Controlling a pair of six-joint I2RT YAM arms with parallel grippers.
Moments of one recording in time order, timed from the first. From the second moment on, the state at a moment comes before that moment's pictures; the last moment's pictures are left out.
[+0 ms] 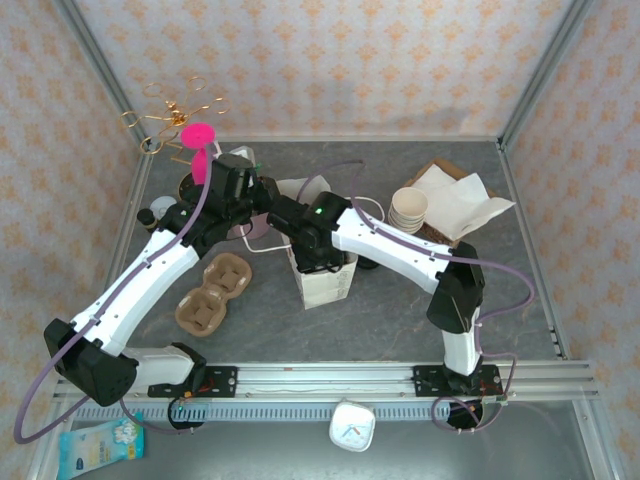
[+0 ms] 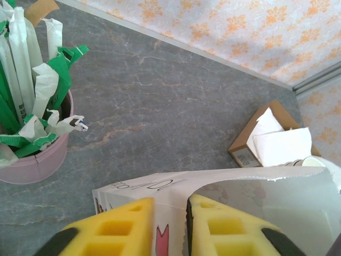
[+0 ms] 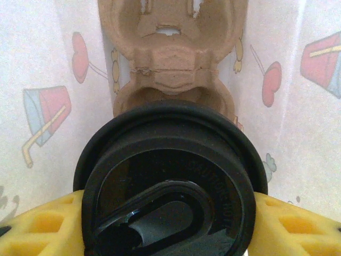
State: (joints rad) left arm -0.47 1.26 1.29 -0.64 -0.11 -0.70; right arm 1.01 1.91 1.86 -1.39 0.12 0.71
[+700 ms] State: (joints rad) left arm -0.40 1.15 1.29 -0.67 -0.07 -0.71; right arm 0.99 1.95 1.88 -1.37 0.10 0.68
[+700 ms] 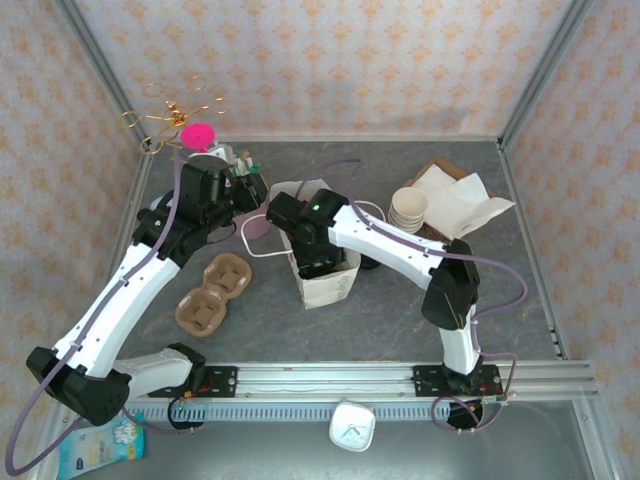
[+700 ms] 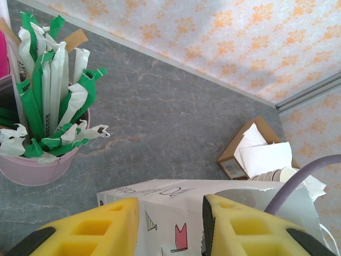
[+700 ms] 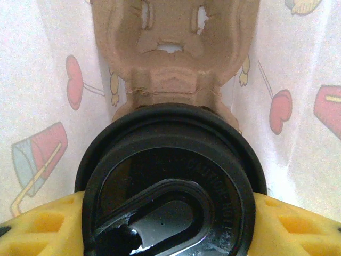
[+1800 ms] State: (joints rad) left arm -0.38 1.15 1.28 -0.70 -0.04 -0.71; right arm 0.98 1.92 1.79 -1.25 0.11 0.68
